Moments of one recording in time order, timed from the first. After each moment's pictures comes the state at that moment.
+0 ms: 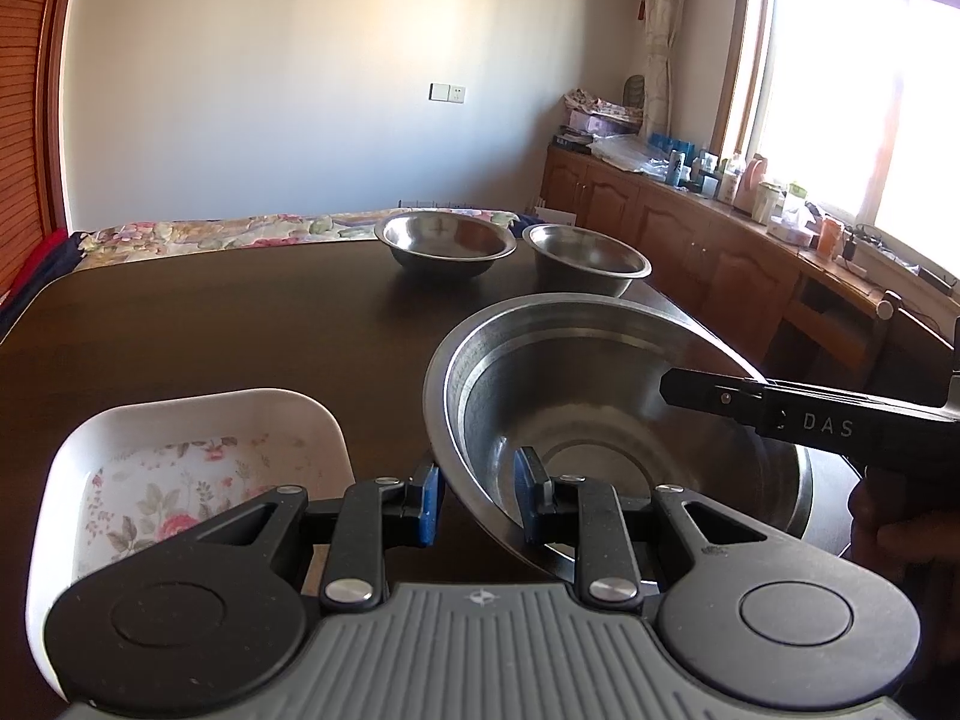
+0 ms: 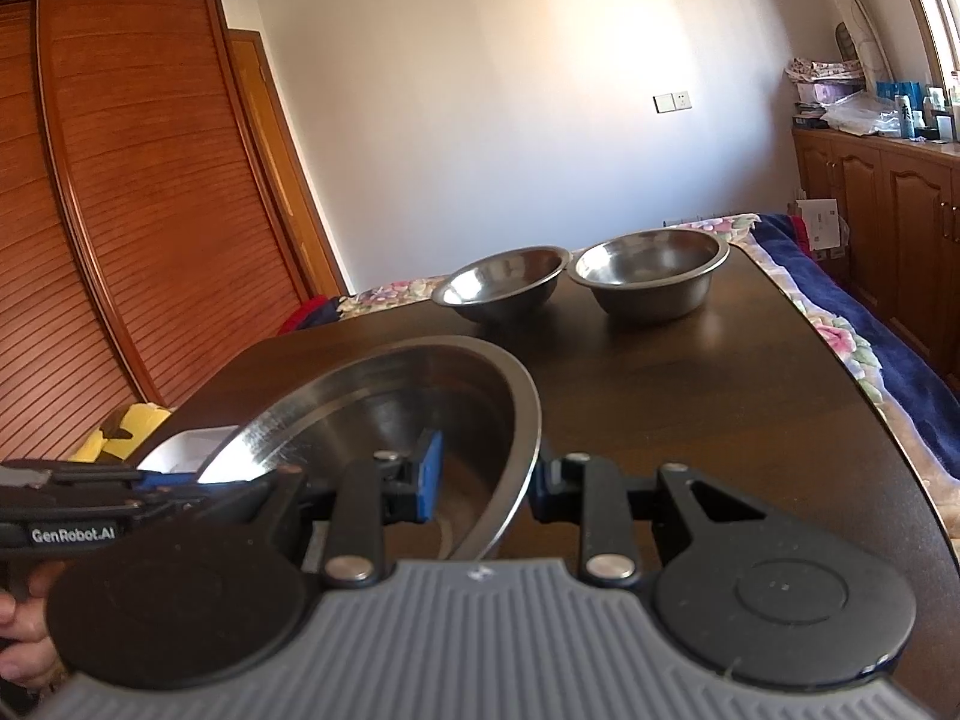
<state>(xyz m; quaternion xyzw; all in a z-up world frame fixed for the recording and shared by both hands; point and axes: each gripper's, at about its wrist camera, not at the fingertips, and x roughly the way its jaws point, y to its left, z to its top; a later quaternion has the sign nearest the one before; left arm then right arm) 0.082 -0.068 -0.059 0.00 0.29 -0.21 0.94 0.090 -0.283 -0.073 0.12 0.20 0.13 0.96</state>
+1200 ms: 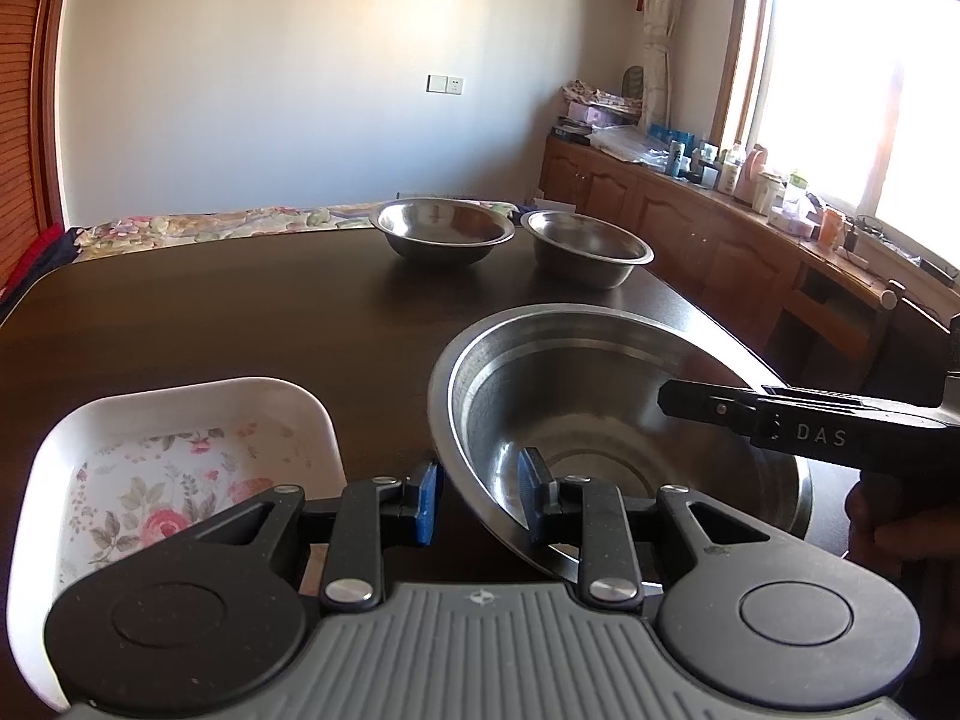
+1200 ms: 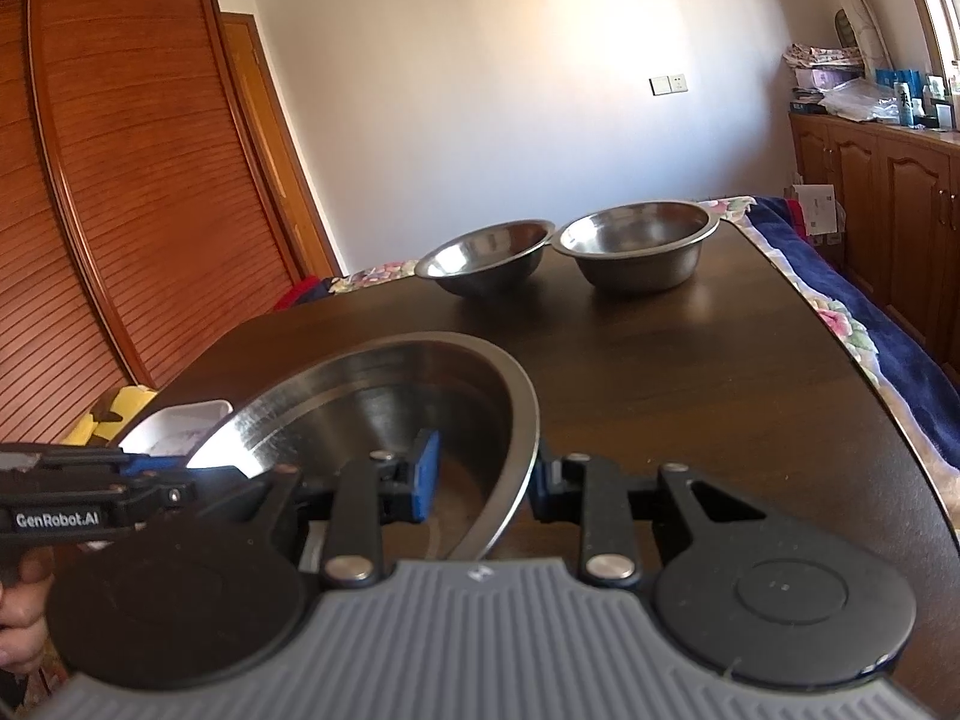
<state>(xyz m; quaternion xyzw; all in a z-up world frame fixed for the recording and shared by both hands) 0.087 -0.072 -0.067 0.00 0.29 -0.20 0.93 0.090 -0.288 -0.082 0.11 0.22 0.13 0.96</state>
